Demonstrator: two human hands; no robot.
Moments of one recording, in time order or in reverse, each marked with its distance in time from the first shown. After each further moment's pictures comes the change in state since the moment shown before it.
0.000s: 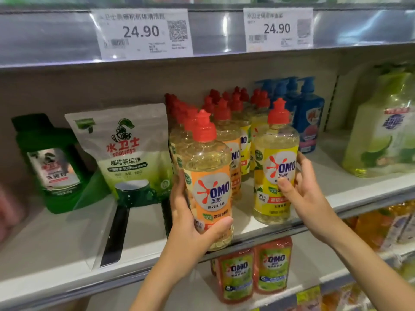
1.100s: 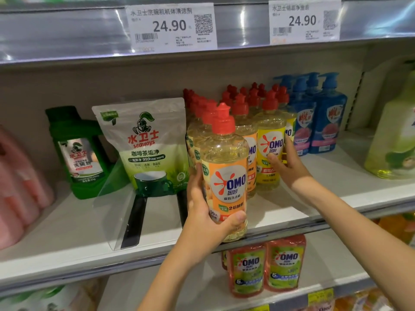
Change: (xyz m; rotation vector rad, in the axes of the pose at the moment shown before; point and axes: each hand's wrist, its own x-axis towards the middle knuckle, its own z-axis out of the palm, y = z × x) left_hand 0.003 -0.007 0.000 0.001 -0.015 -0.005; right_hand 0.083 0.040 0.013 -0.298 0.025 0.064
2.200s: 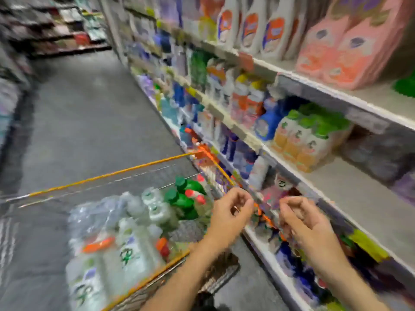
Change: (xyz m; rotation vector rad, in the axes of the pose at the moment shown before) left_hand -0.456 0.034 -0.075 0.220 1.052 -0.397; right_hand -0.422 -0.114 0.206 0.448 -1.171 0.151
